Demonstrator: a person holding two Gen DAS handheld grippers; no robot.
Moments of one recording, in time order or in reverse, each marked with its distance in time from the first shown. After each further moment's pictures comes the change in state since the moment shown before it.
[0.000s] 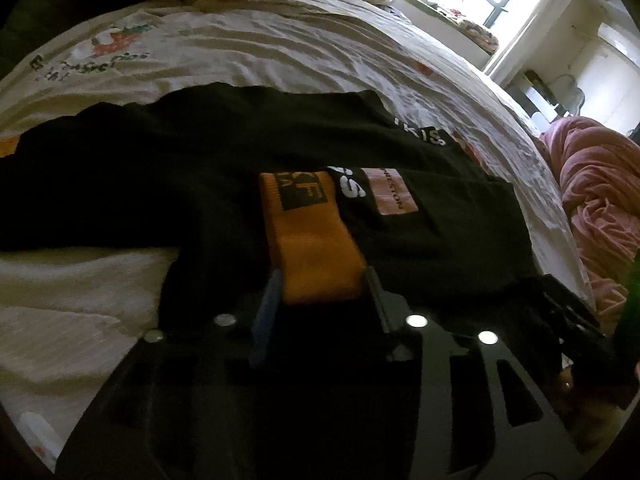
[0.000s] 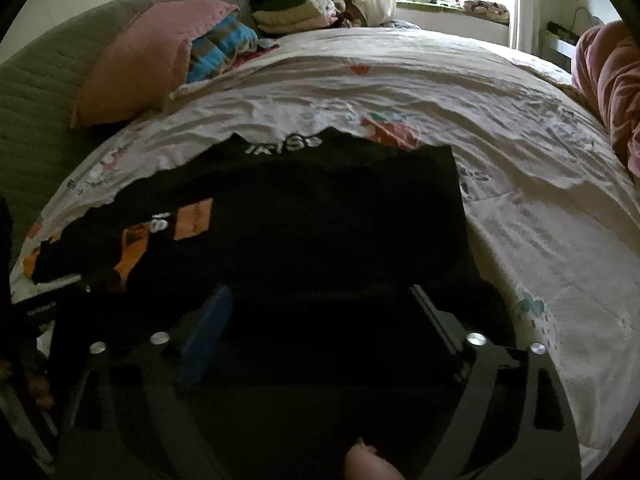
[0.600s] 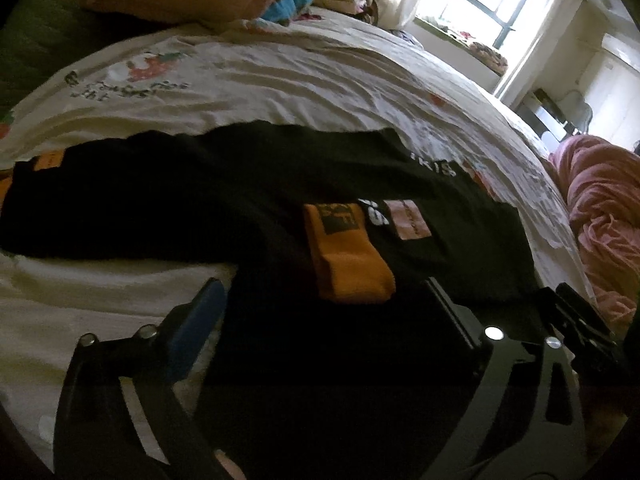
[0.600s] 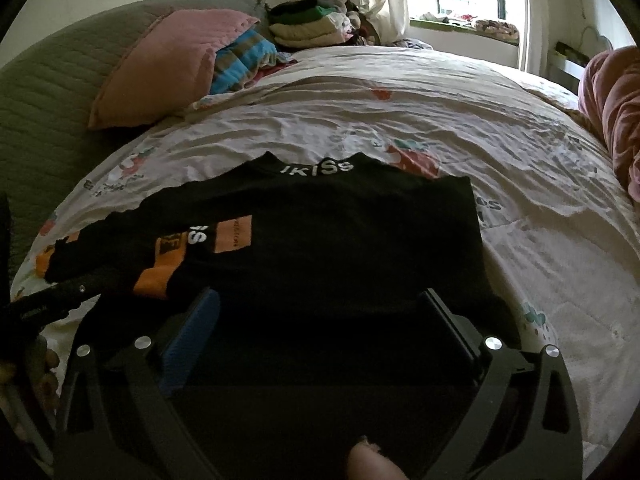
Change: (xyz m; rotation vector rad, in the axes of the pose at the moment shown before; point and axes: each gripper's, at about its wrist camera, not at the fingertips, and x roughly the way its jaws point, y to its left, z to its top) left arm -0.038 0.015 0.002 -0.018 -0.103 0.064; right arm -0.022 0.034 0.007 -0.046 -0.052 0.011
